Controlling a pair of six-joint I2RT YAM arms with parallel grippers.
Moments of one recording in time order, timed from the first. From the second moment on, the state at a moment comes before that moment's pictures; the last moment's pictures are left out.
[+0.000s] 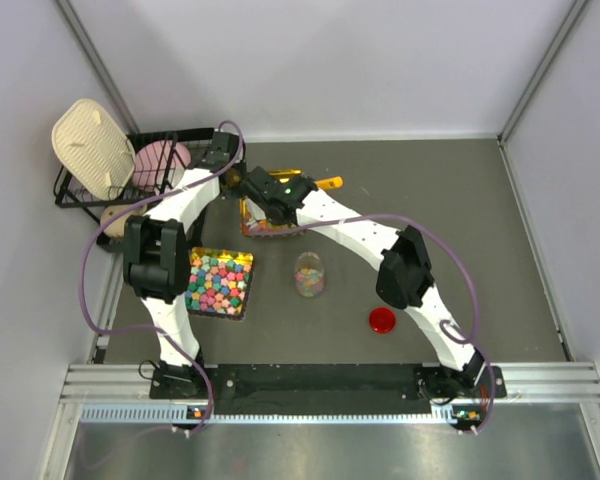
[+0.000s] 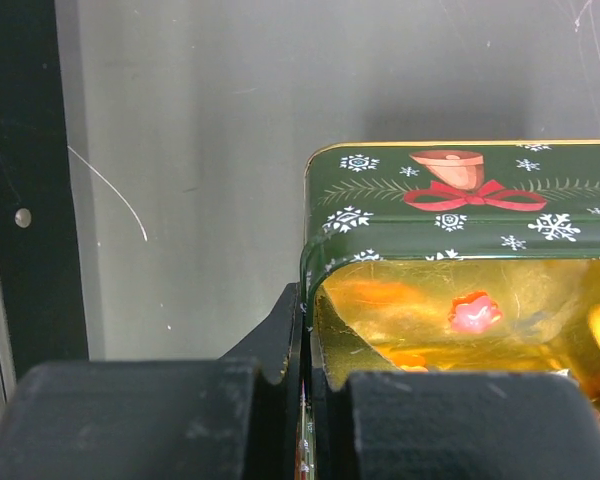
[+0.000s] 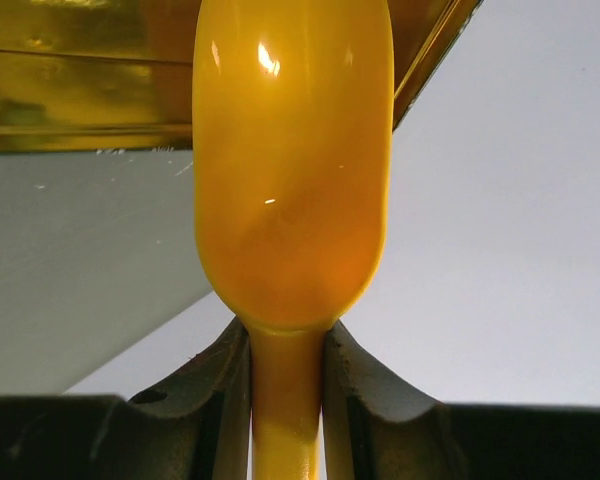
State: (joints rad) left arm -0.20 1.93 1.57 -0.54 -0.07 -0.24; right arm 0.95 2.32 2.31 -1.06 0.79 -1.10
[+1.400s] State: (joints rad) left arm -0.21 1.93 1.57 -0.58 -0.10 -0.24; right arm 1.03 2.21 1.98 -0.93 0.74 -1.17
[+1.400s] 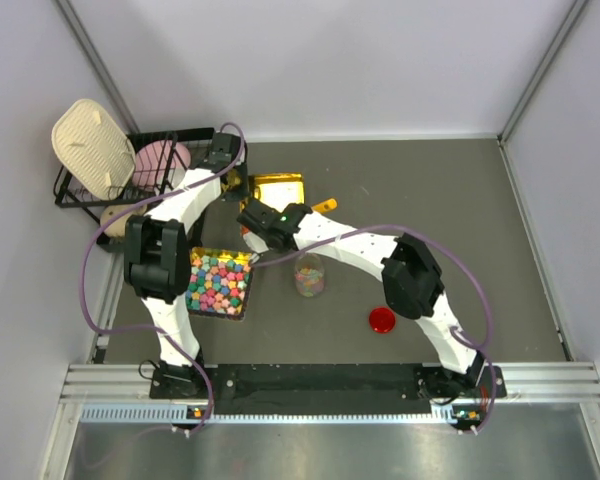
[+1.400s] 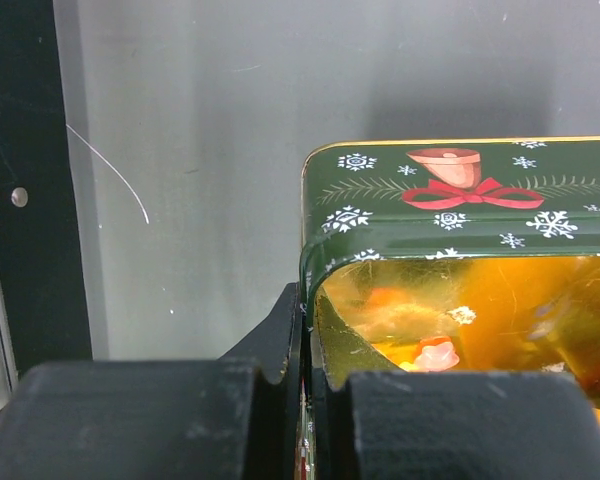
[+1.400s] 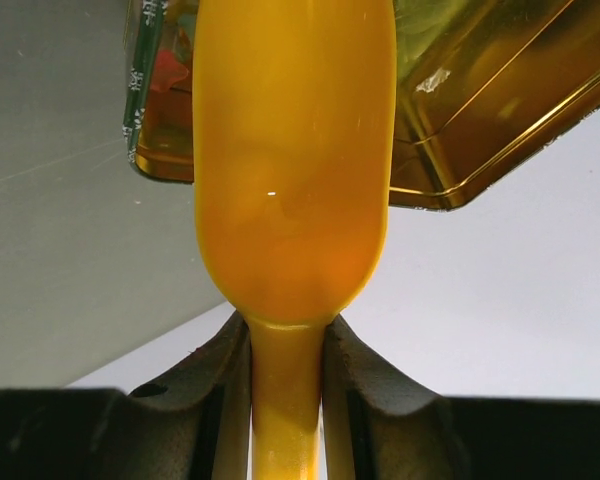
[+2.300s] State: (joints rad) left arm -0.20 1.89 1.55 -0.55 -0.03 -0.23; right arm 1.05 2.32 2.16 -0.92 0.55 -1.00
